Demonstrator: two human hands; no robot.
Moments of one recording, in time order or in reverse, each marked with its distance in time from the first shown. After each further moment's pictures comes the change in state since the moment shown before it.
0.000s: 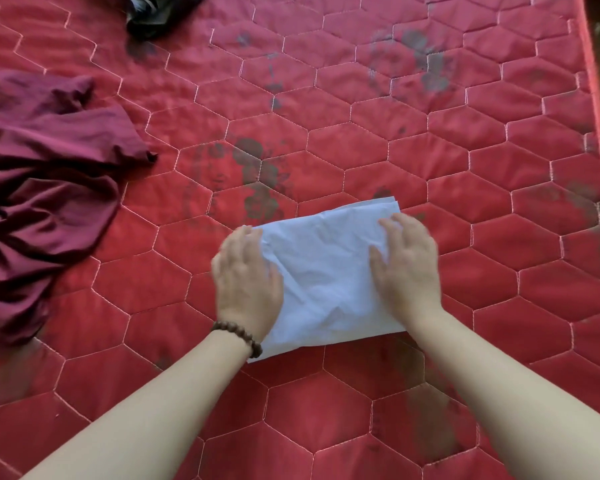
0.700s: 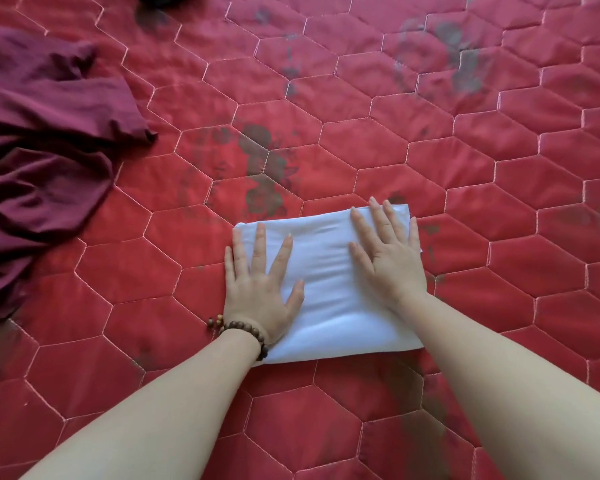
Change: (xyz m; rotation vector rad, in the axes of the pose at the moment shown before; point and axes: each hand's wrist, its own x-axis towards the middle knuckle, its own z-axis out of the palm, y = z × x) left_hand -0.011 -0.022 0.058 0.327 -0.269 0.074; right_hand 0.038 0.030 0.055 -0.149 -0.448 -0.126
